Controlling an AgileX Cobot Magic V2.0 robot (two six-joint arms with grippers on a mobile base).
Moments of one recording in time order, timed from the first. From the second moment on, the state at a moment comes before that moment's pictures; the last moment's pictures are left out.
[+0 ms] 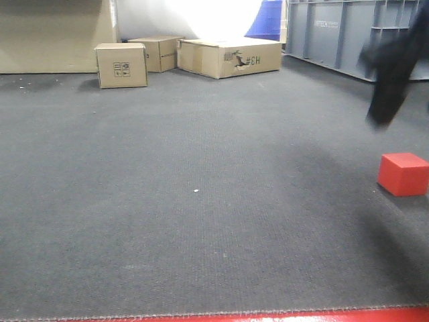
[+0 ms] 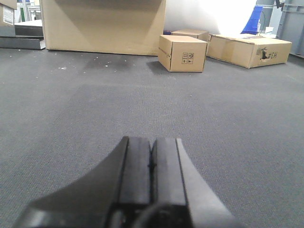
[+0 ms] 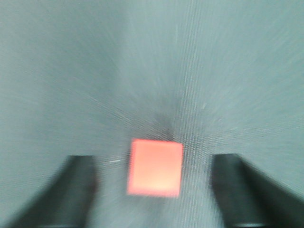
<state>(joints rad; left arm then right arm) -0.01 -0.01 0.03 -0.10 0.03 0.06 0.26 1.37 -1.00 -0.09 0.69 0.17</state>
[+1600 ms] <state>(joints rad) -0.01 -0.01 0.03 -0.10 0.03 0.06 0.05 0.21 -0.30 -0.07 0.37 0.13</state>
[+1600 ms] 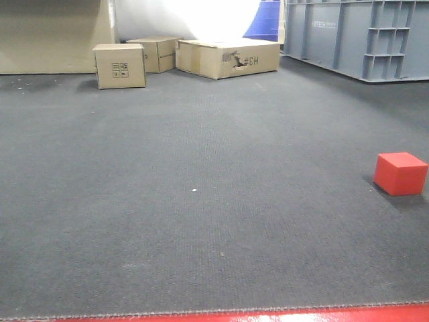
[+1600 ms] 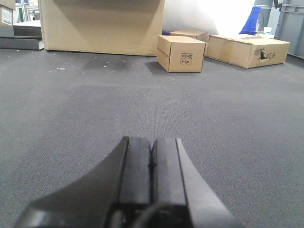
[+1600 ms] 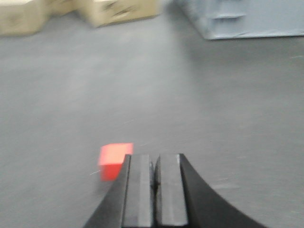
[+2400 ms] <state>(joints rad) -0.01 -0.01 0.03 -0.10 0.03 0.06 -0.04 -0.01 0.03 -0.03 0.12 0.13</state>
